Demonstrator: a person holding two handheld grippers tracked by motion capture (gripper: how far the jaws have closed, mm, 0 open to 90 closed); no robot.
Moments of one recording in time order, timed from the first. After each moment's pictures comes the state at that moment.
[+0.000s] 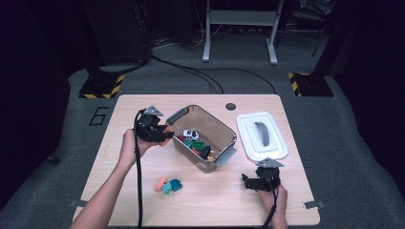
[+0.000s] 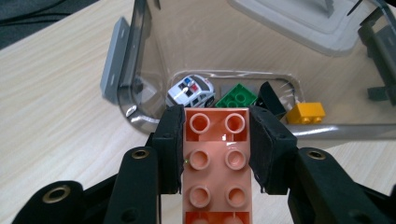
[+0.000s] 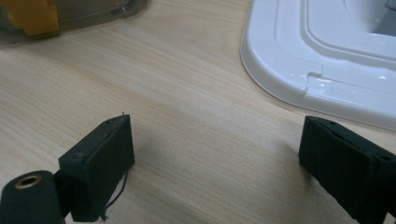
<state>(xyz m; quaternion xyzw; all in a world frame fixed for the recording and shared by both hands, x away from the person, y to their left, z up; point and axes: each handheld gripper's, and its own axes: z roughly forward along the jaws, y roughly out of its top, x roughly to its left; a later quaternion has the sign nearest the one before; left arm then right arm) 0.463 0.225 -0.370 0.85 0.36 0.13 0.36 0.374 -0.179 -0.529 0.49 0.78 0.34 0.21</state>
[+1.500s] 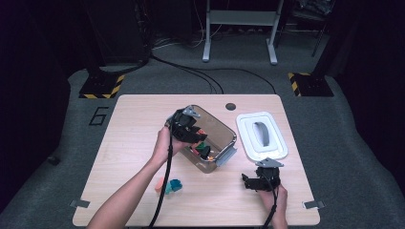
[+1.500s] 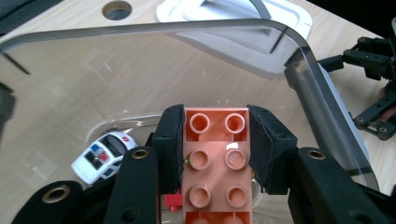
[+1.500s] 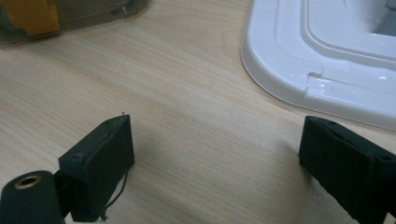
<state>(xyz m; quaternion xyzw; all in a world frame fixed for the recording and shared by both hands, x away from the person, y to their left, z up) 0.470 0.126 -0.380 0.88 0.30 0.09 0.37 0.374 -0.179 -0.529 0.49 0.78 0.34 0.21</state>
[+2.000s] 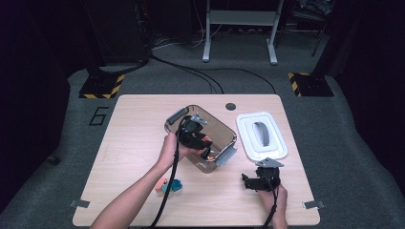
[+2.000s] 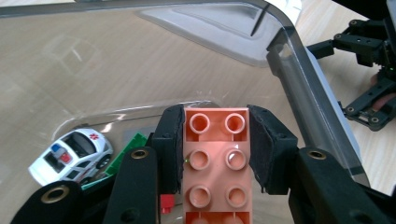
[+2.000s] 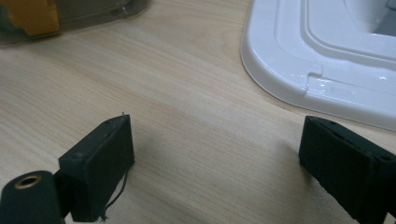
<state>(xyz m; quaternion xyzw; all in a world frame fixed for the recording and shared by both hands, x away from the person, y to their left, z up) 0.463 0.109 -0.395 0.88 0.29 0.07 0.36 0.374 -0.179 -0.529 0.49 0.78 0.34 0.21</state>
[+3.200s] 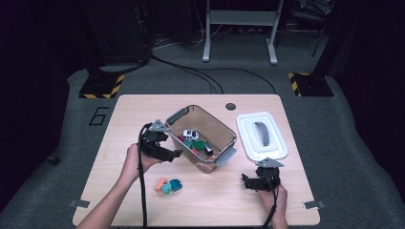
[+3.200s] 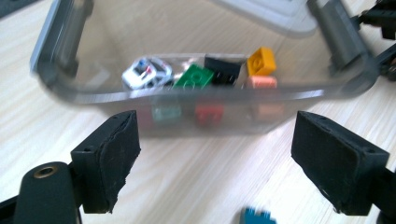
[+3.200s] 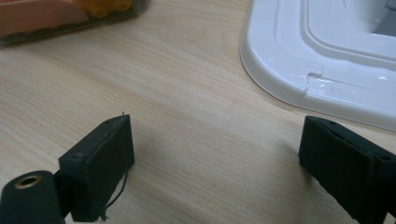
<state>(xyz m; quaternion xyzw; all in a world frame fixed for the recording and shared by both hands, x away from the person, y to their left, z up) 0.418 0.217 -0.390 0.86 0.34 0.12 0.36 0.375 -0.179 -0.529 0.49 0.78 0.34 0.21</state>
